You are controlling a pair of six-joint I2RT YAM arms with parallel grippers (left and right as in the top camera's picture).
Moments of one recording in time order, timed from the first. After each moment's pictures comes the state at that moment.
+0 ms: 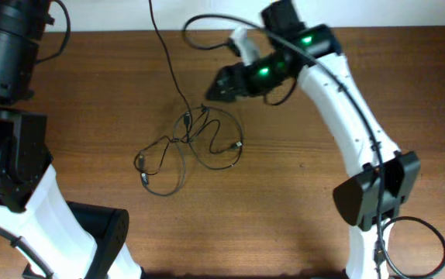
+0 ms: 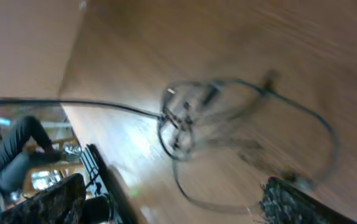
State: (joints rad) left arm -0.17 1.88 3.14 -0.78 0.16 -0.28; right arm 0.40 2.13 2.20 -1.19 -0.77 0.05
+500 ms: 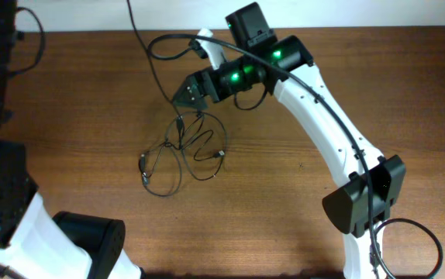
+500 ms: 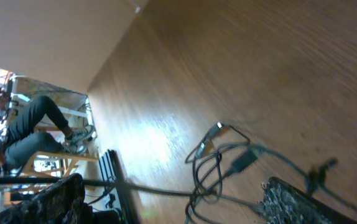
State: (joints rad) left arm -0.17 1.81 3.13 -0.68 0.15 -0.30; right arm 0.53 2.13 2.20 -1.00 -0.83 0.08
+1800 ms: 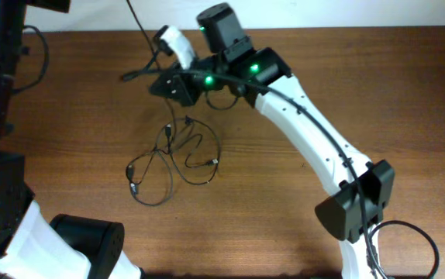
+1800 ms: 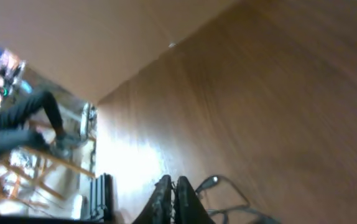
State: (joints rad) left arm -0.17 1.80 3.13 -0.85 0.12 -0.30; right arm 0.60 2.13 2.20 -0.74 -0.83 0.09
